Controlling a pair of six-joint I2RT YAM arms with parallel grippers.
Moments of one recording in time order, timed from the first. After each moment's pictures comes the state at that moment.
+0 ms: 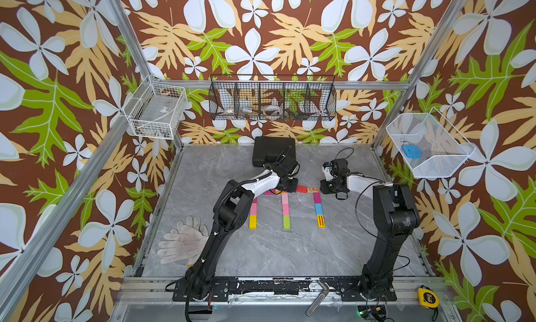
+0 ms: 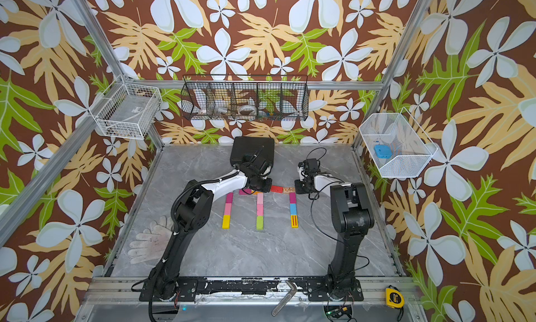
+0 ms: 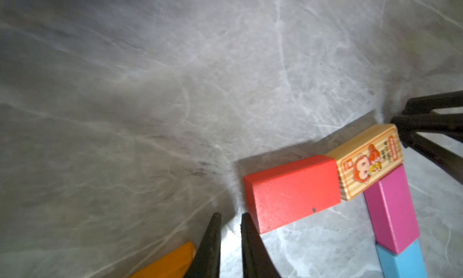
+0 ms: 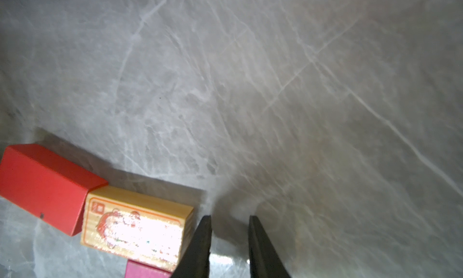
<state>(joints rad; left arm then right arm) -0.66 2.36 1.89 -0.58 0.11 -0.38 0.13 1.95 1.21 -0.36 -0.12 0.01</state>
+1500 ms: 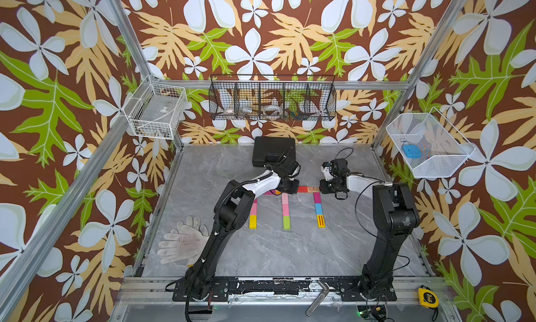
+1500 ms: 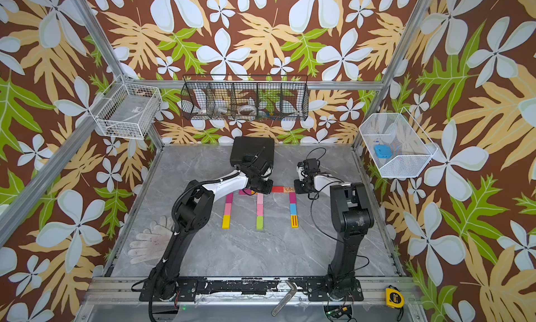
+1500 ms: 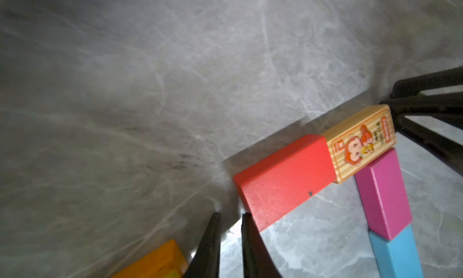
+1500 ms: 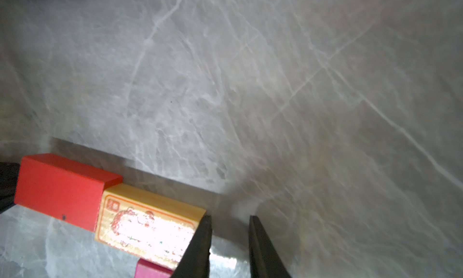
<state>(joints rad) -0.67 2.36 1.89 -0.59 0.14 -0.36 0.13 1.95 1.21 -0.35 -0.15 0.01</state>
